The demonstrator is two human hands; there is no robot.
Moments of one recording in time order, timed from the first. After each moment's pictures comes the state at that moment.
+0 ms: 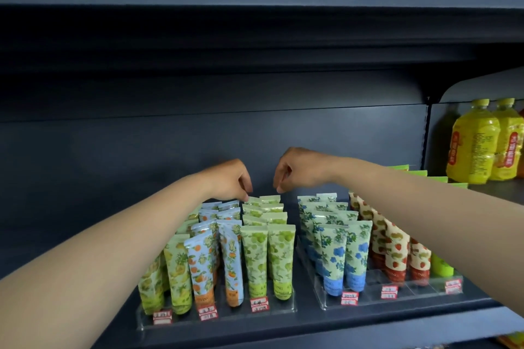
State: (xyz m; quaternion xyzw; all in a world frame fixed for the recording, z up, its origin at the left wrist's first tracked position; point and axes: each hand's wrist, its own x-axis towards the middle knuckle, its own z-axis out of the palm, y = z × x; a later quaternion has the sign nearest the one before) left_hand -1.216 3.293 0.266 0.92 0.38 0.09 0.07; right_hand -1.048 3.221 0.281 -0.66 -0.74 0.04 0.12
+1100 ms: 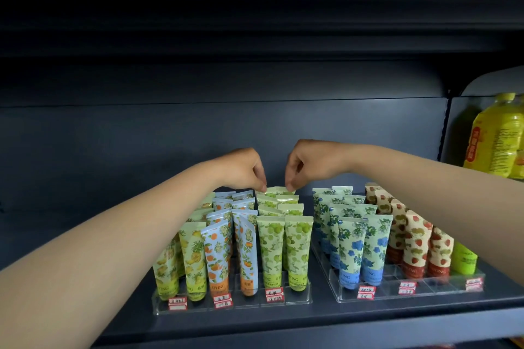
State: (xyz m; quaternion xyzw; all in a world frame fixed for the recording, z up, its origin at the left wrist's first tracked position) left_hand -1.221 3.291 0.267 0.92 0.36 0.10 0.11; right_hand -1.059 3.217 0.286 -0.63 -0.77 0.08 0.09
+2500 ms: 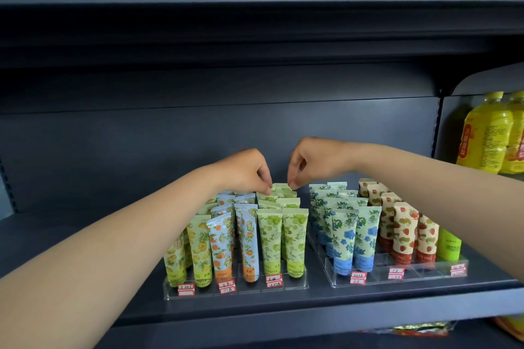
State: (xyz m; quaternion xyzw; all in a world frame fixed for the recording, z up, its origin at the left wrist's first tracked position) left_hand -1.229 3.256 0.269 0.93 0.34 0.13 0.10; right_hand -1.064 3.189 0.290 -0.62 -0.78 0.07 0.12
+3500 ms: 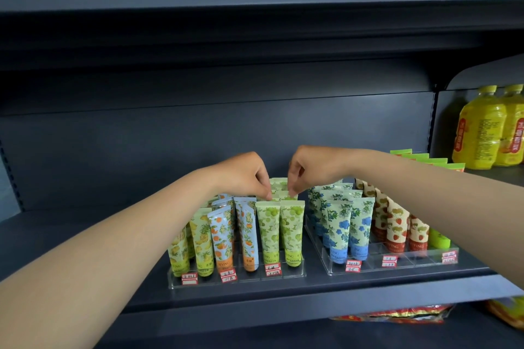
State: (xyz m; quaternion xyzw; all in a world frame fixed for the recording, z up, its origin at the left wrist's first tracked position) left_hand -1.237 3.237 0.266 0.93 0.32 0.11 0.12; right_hand -1.072 3.175 0.277 -0.63 -0.76 0.09 0.08
